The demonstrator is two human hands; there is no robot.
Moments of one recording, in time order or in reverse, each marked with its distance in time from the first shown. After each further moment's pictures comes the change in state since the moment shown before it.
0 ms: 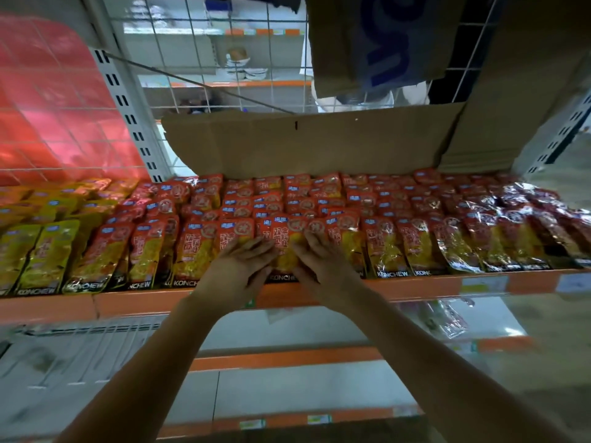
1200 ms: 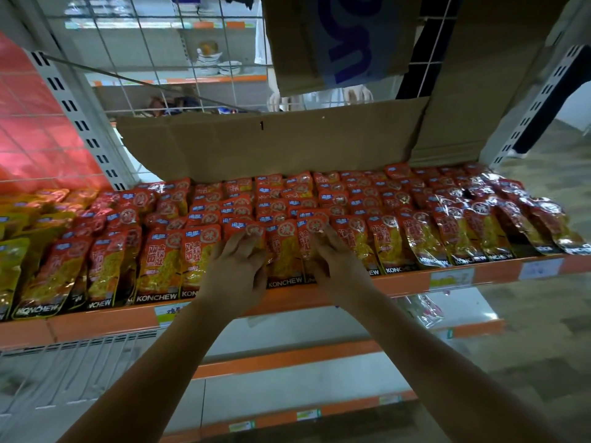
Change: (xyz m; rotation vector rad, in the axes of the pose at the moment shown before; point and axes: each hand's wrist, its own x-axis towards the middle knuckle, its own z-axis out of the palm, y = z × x) left_hand 0.038 0.045 0.002 0.136 0.057 -0.117; right_hand -0.024 0.043 -0.018 0.212 0.183 0.227
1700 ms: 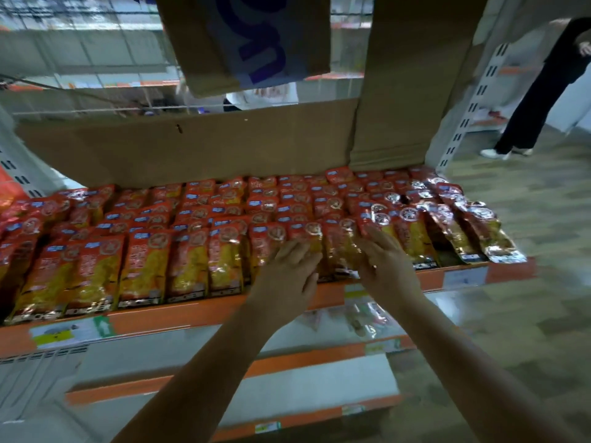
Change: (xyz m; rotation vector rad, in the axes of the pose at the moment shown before) left_hand 0.092 0.187 0.038 -0.197 -0.111 0.079; right_hand -0.036 0.167 -0.108 -0.151 0.339 -0.088
